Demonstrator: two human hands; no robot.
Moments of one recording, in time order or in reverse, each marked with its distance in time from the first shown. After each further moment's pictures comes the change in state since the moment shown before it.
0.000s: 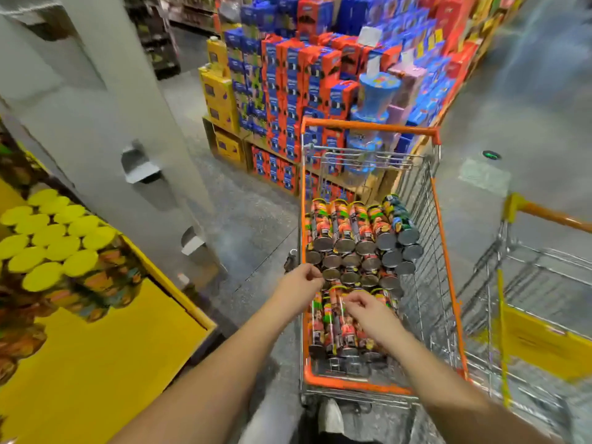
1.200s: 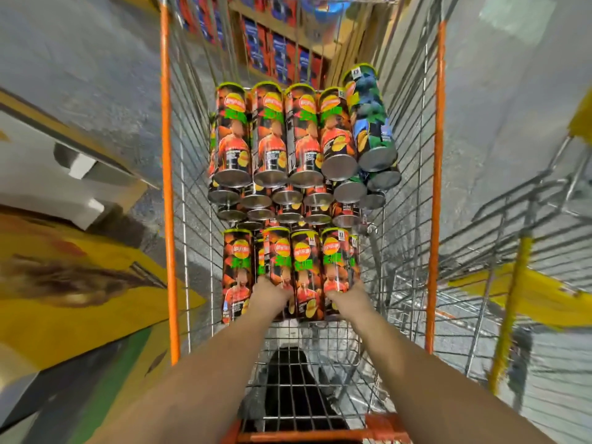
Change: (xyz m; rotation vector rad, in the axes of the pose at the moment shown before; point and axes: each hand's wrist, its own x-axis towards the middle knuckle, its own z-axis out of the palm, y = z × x) left_hand 0.174 -0.123 0.246 0.058 -0.176 -0.790; right_hand 0.170 0.241 0.017 0.314 -0.095 0.718
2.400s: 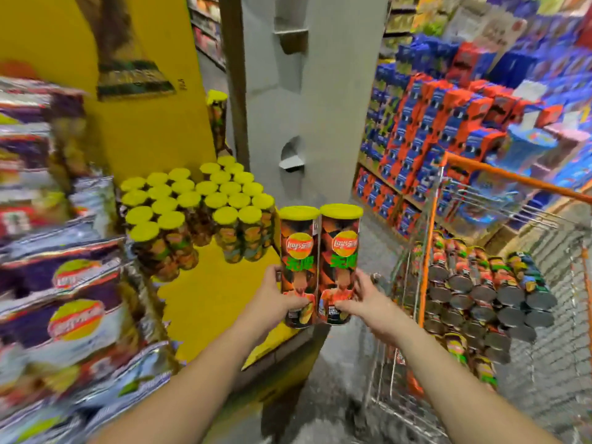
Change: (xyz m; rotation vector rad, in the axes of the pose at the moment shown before) left_hand -0.278 -0.337 -0.359 -0.716 0.328 0.629; right_hand -0.416 -0.099 0.267 -0.212 -0.578 -0.919
